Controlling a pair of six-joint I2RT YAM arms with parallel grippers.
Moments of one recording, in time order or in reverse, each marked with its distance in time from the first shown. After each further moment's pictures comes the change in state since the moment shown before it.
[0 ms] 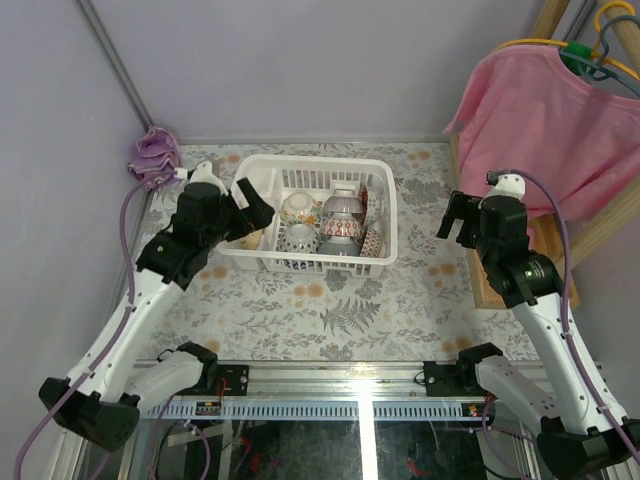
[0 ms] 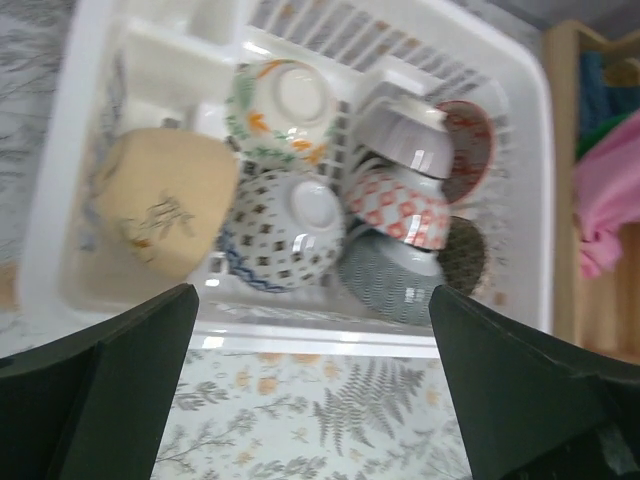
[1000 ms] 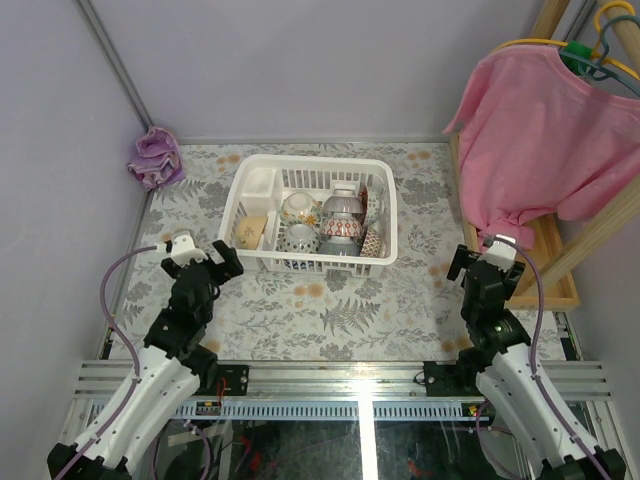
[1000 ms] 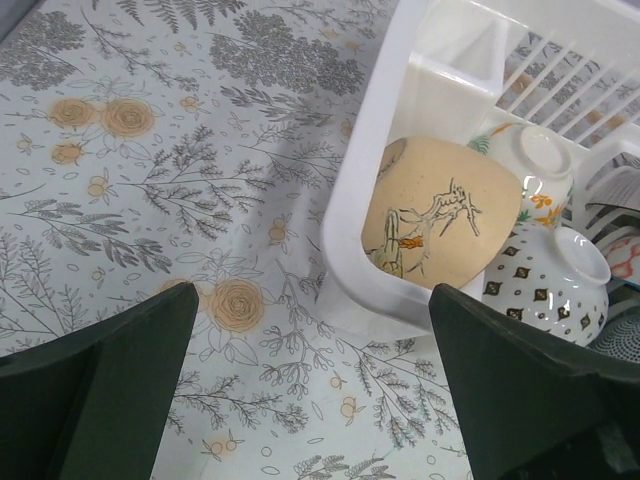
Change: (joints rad) left arm 0.000 -0.579 -0.816 0.433 -0.452 0.227; right arm 0.000 -0.412 -0.738 0.416 0.360 -0.113
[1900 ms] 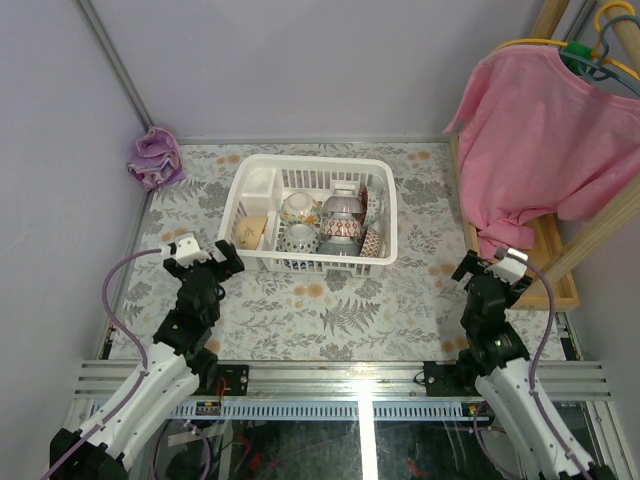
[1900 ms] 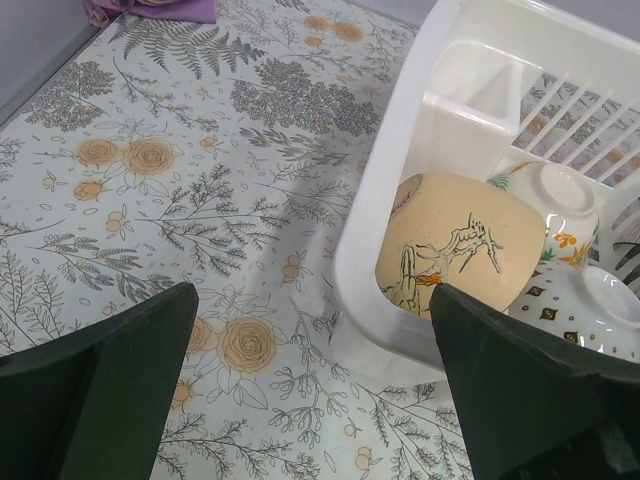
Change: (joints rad) left arm -0.032 0.047 -0.101 0.245 -0.116 0.083; right arm 0.000 -0.008 -0.081 0.095 0.132 0.066
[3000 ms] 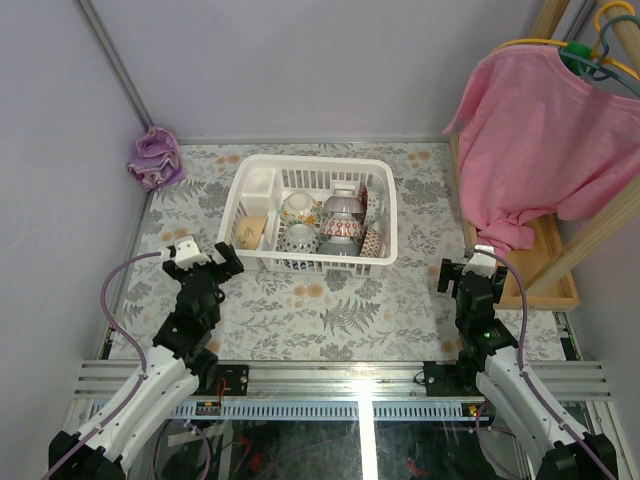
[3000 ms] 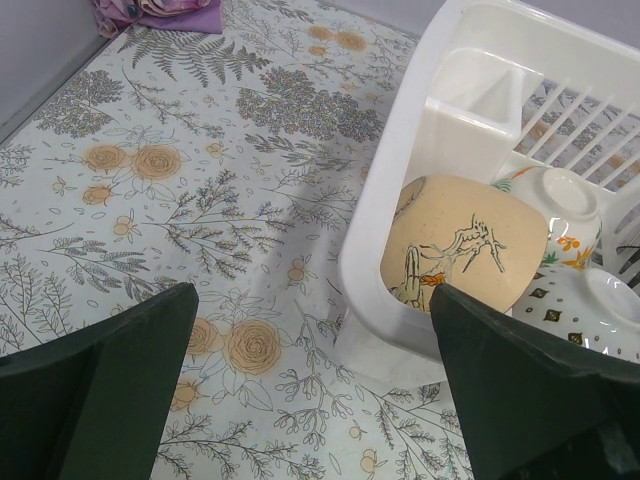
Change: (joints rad) left arm -0.027 -0.041 -0.022 0.010 -0.035 0.020; right arm 0.002 0.053 -0.114 0.151 -0.238 -0.200
